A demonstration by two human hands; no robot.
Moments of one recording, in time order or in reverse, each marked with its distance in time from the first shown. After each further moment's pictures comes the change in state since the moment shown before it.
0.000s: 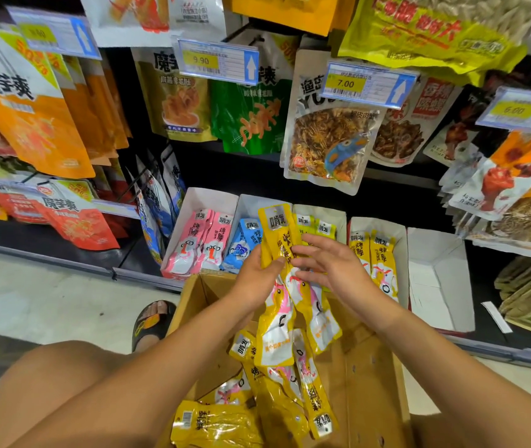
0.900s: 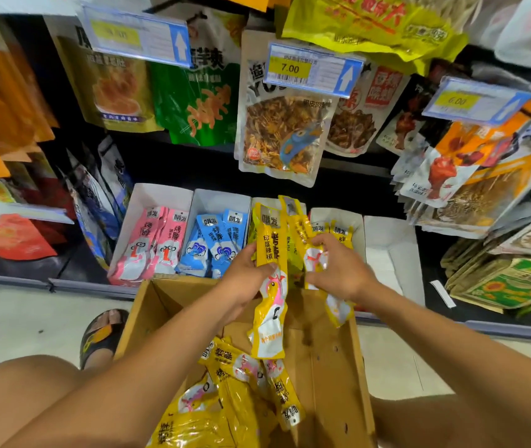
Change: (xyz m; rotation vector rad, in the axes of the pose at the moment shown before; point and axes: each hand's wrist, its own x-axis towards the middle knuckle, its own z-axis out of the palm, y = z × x) left_hand 0.042 -0.019 0.049 -0.030 -0.154 -0.193; right_hand 0.013 0.013 -0.105 -1.193 0.180 0.021
